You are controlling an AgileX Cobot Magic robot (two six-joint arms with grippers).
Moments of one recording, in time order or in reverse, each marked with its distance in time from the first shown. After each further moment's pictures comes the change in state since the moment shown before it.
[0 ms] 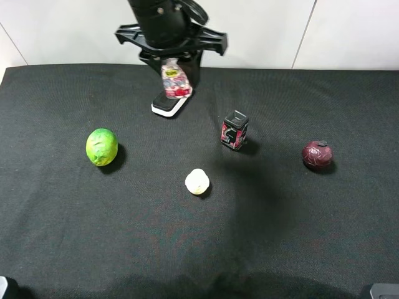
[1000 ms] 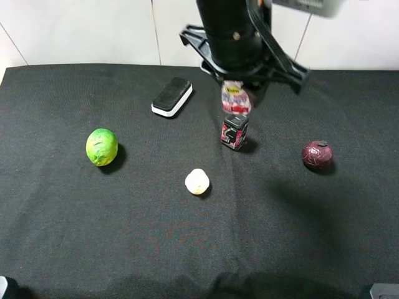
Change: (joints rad) left arm -0.279 0.047 -0.082 0.141 -0.044 -0.037; right arm 0.000 0.000 0.000 0.004 0.000 0.000
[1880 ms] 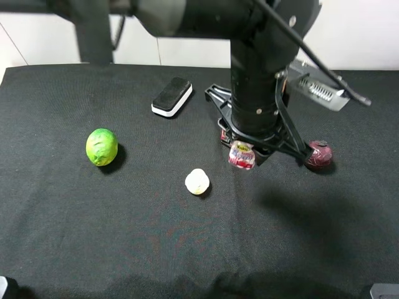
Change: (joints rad) left arm -0.069 0.168 -0.003 -0.044 0.032 0.048; right arm 0.000 0.000 0.000 0.032 0.000 0.000
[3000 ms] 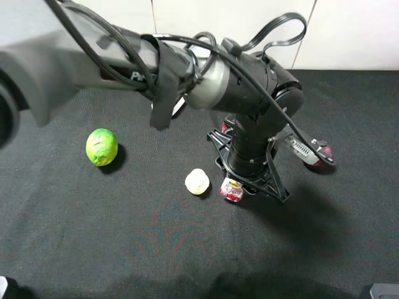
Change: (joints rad) left arm -0.012 0.177 0.049 -0.007 -0.093 0.027; right arm 0.000 0.000 0.000 0.035 0.000 0.000
